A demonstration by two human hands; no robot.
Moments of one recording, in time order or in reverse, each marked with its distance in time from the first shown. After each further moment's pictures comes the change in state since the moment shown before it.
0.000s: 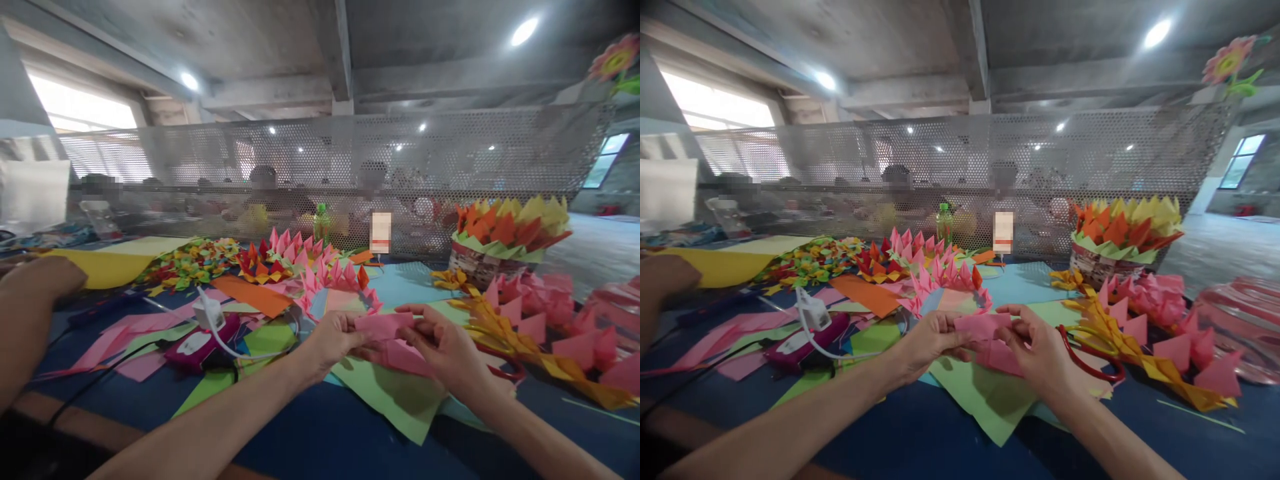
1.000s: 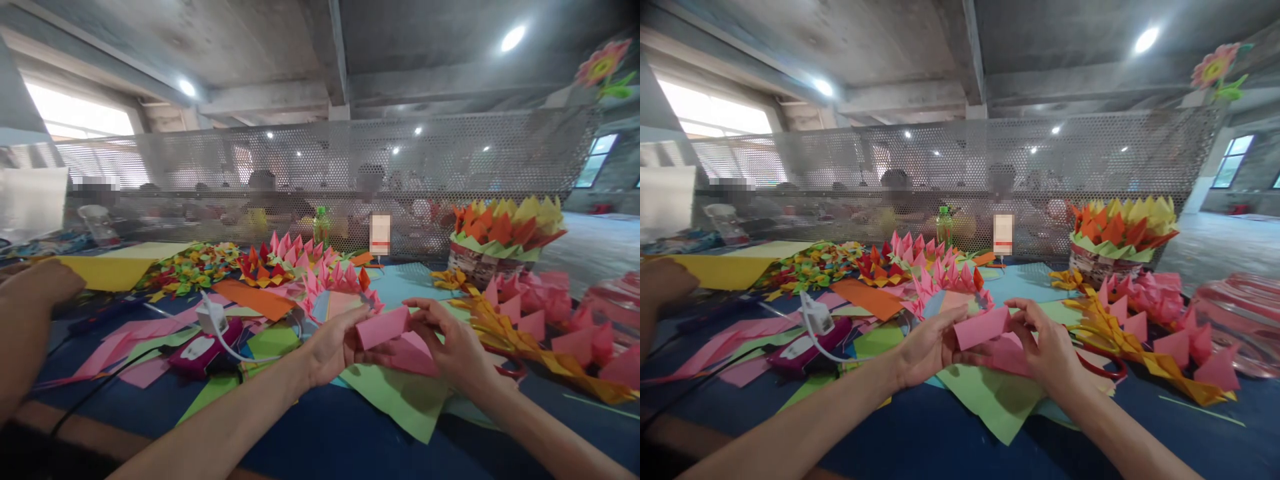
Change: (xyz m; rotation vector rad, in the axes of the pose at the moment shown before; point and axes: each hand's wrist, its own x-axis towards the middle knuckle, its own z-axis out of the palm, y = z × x) left_hand -0.003 0.010 0.000 -0.437 -0.088 -0.181; right_hand 0.001 0.000 -0.005 -0.215 0.128 -0.156
